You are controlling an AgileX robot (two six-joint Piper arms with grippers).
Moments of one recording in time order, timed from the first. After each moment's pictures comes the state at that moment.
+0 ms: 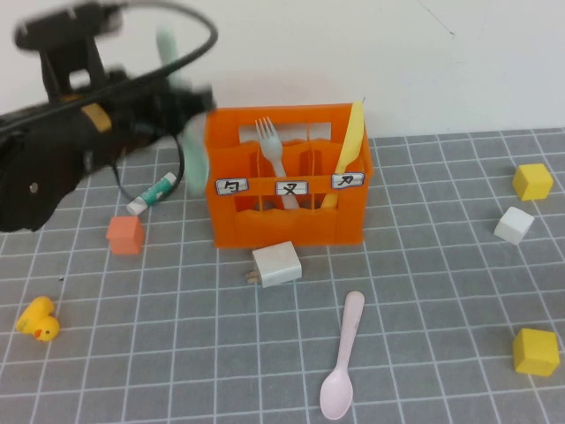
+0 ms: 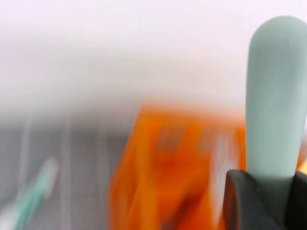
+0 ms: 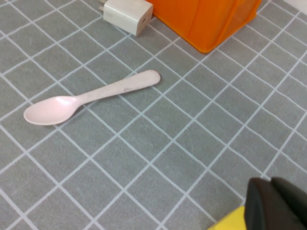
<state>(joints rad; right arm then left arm) 0.00 0.85 -0.50 0.89 0.69 -1.40 -0.36 1.42 -1.08 0.04 0.08 -0.48</state>
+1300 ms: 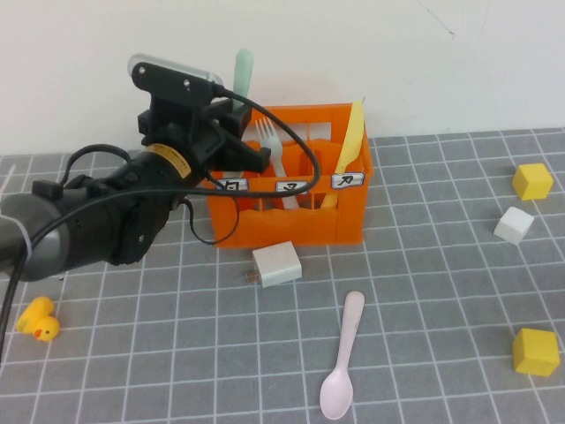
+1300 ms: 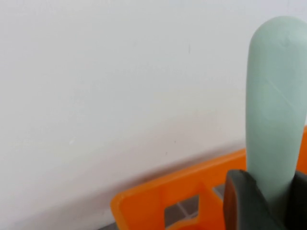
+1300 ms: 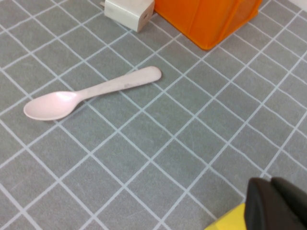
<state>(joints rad) 0.00 0.85 -0.49 0.89 0.69 -1.42 -0.36 1.81 -1.07 0.16 -0.53 -0.18</state>
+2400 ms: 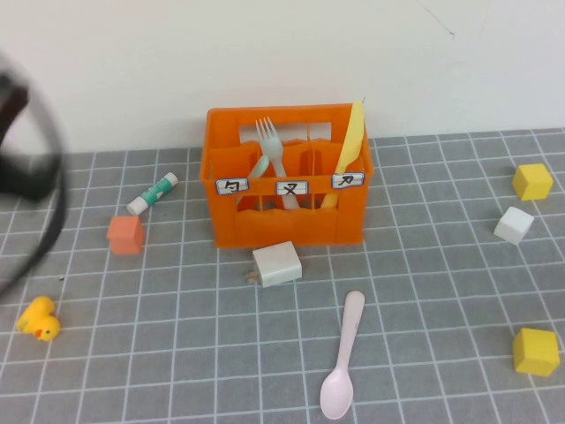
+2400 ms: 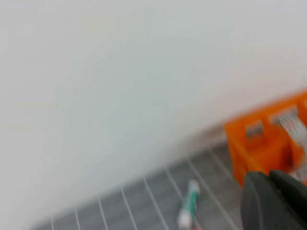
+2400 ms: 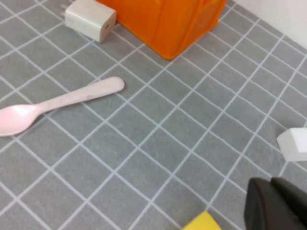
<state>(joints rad) 0.00 0.85 -0.49 0.90 0.59 -1.43 -0.28 0.91 -0.96 0.15 0.40 0.06</state>
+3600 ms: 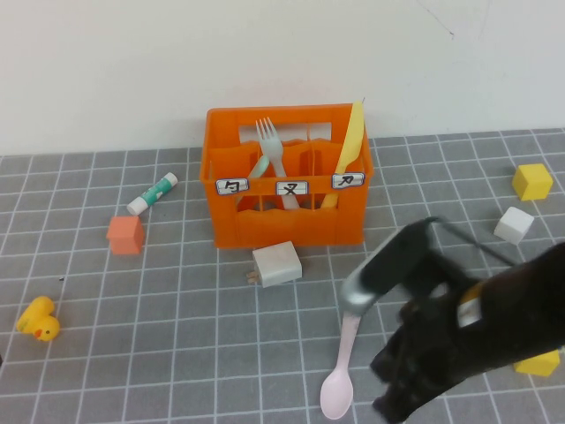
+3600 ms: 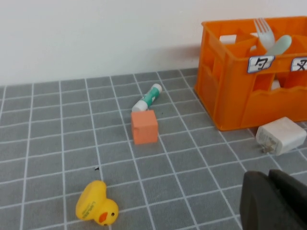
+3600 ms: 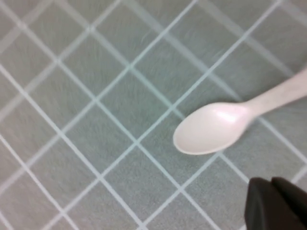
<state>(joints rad) 0.72 1.48 -0.90 0.30 0.62 -0.32 -0.28 0.26 -0.30 0.15 0.39 -0.26</state>
